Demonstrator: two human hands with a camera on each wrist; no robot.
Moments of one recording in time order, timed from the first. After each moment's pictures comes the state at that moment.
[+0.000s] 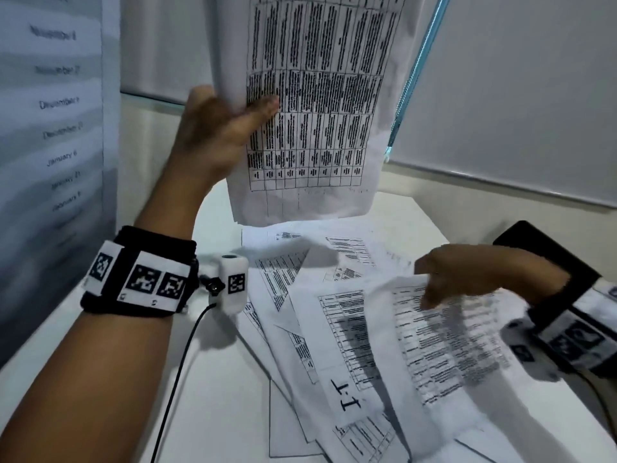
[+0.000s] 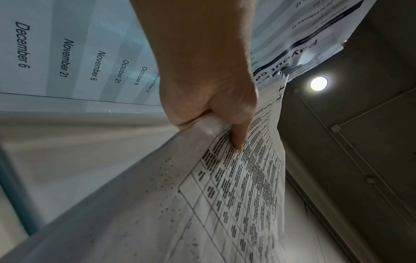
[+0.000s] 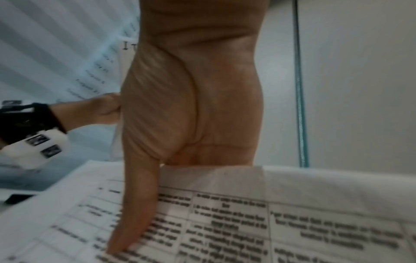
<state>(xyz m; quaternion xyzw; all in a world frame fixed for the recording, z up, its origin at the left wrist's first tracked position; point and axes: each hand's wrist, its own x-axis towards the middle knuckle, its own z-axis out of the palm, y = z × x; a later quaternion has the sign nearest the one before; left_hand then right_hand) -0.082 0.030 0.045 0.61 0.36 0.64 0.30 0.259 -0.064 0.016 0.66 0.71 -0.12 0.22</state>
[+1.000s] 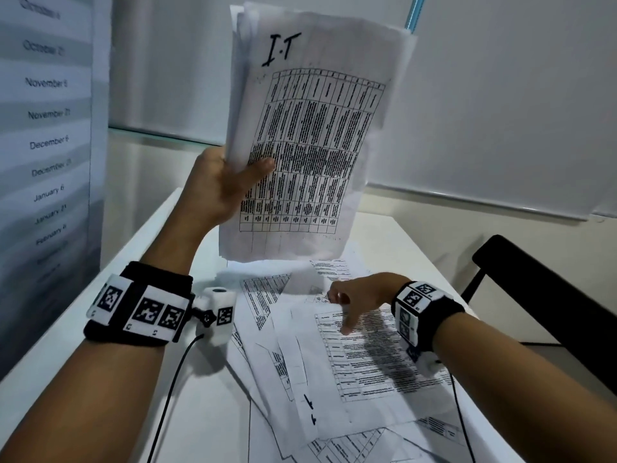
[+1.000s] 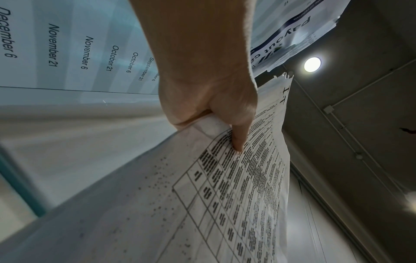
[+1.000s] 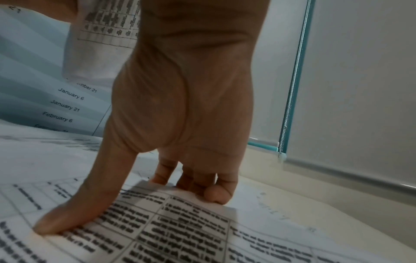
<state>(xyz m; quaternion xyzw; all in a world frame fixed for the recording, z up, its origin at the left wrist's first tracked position) -0.064 0.037 0.032 0.66 0.36 0.58 0.31 0.231 0.017 -0.073 0.64 0.71 -0.22 0.20</state>
